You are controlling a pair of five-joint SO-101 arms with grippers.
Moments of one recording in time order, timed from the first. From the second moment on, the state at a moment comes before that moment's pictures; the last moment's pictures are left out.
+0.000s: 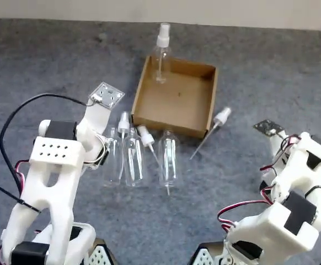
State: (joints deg) left arm -1.0 -29.1 36.7 78.1 -16.7; right arm 33.1 3.7 29.3 66.1 66.2
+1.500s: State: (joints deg) left arm -11.8 -64.8 19.7 61.0 24.9; right arm -44.6 -37.8 40.7 52.2 17.5
